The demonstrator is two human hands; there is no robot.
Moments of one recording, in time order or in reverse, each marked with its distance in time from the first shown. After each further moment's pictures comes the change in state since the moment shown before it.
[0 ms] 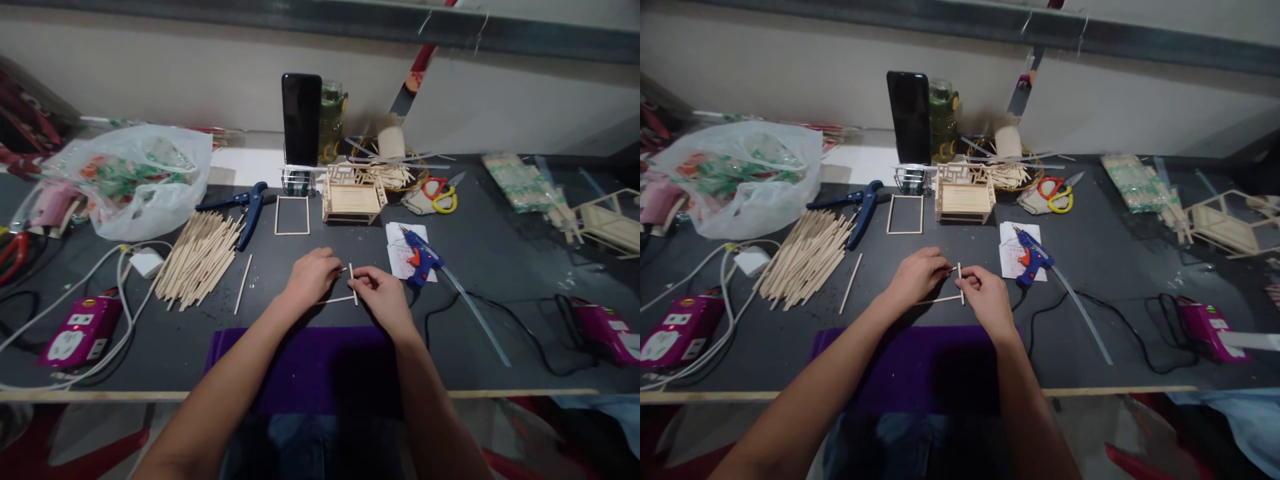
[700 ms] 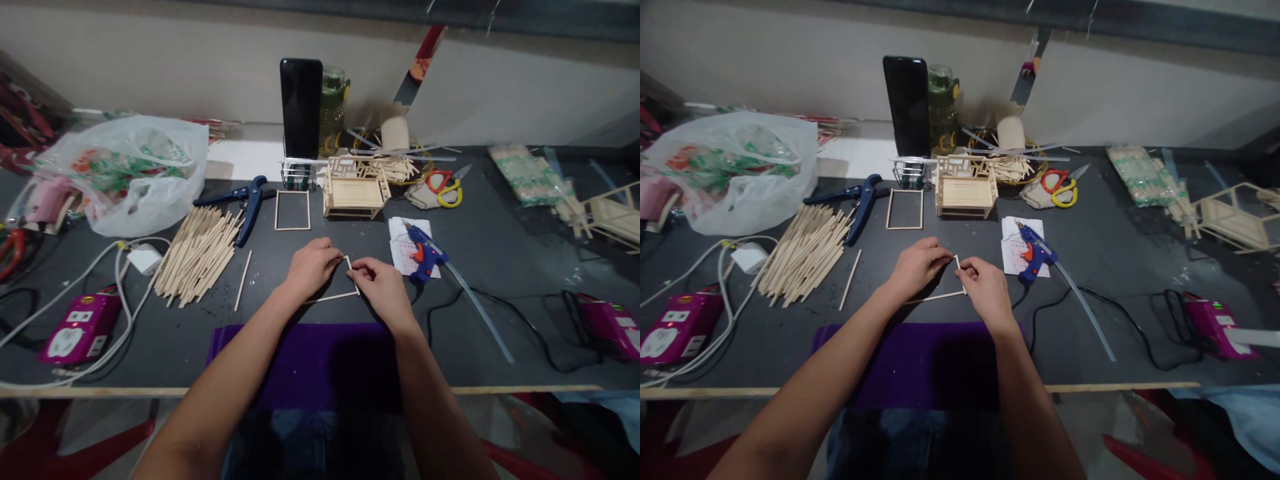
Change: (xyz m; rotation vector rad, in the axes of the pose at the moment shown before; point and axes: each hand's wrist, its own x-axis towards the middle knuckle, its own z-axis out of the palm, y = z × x) left_hand 0.005 -0.011 0.007 -0.057 0.064 -0.006; right_hand 0.008 -0.012 0.000 -0.160 0.006 -0.058
